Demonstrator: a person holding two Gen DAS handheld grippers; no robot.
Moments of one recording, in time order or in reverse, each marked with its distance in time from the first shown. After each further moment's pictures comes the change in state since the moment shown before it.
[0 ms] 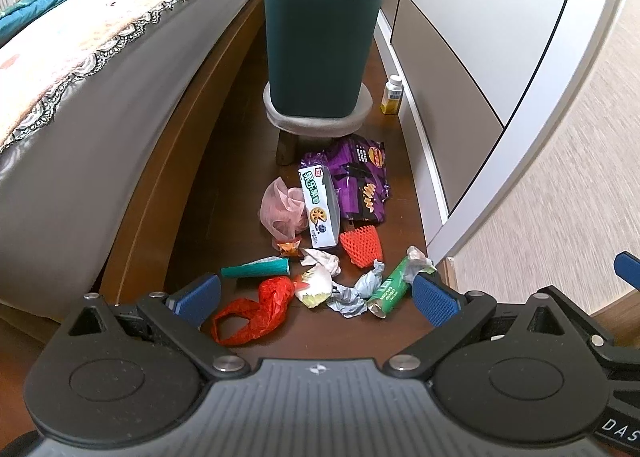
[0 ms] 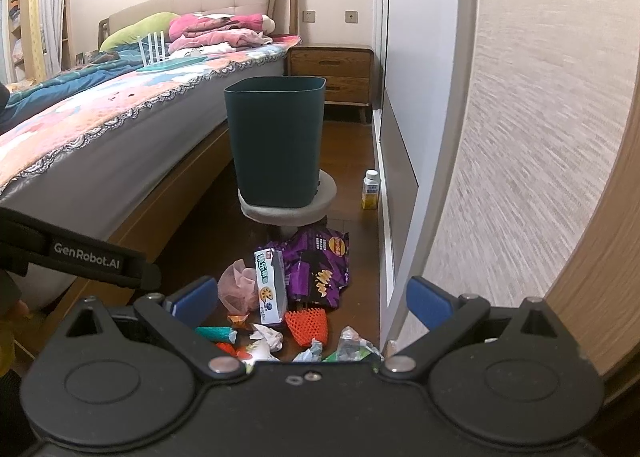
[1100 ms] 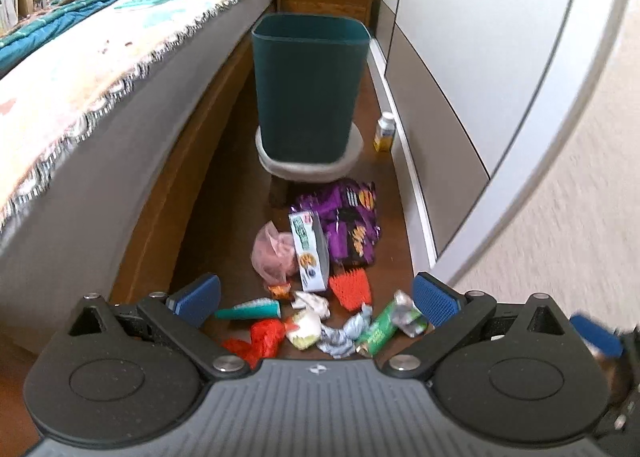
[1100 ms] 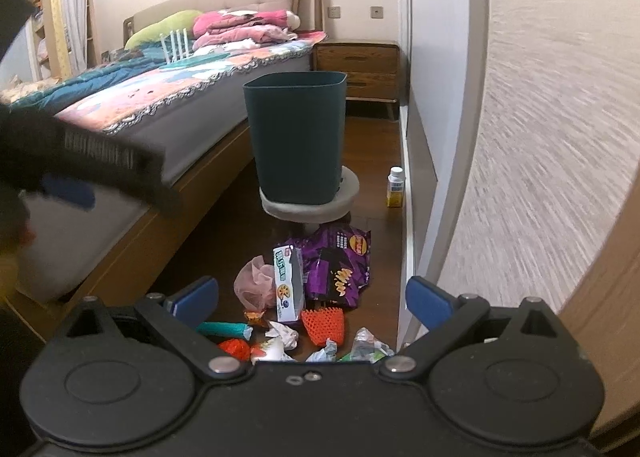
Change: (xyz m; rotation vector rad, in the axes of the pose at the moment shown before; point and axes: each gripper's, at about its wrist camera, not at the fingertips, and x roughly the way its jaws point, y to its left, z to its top) left arm -0.020 -0.020 0.055 -0.003 -0.076 -0.002; right arm 0.008 -0.019 0.003 -0.026 0.021 0.112
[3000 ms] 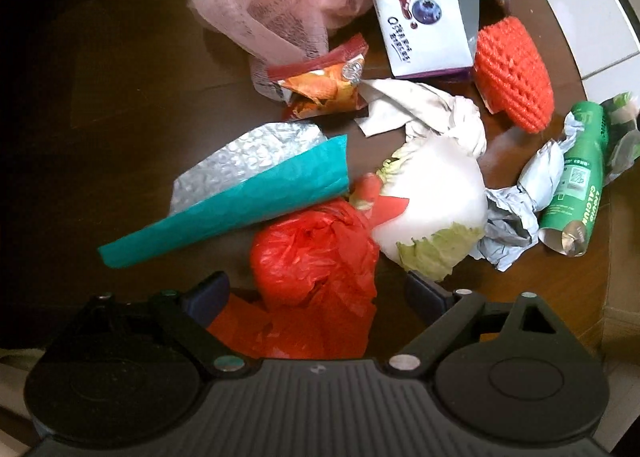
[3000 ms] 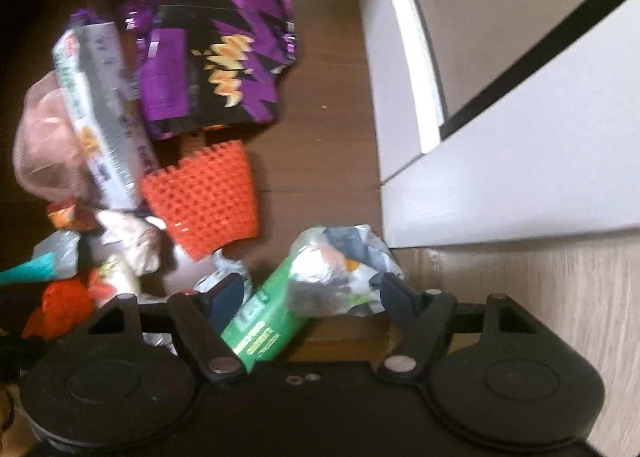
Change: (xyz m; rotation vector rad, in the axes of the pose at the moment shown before) left arm 0.471 0.098 -0.145 0.177 0.676 -0.097; right arm 0.406 -0.074 -0.084 0.215 0.800 -0.293
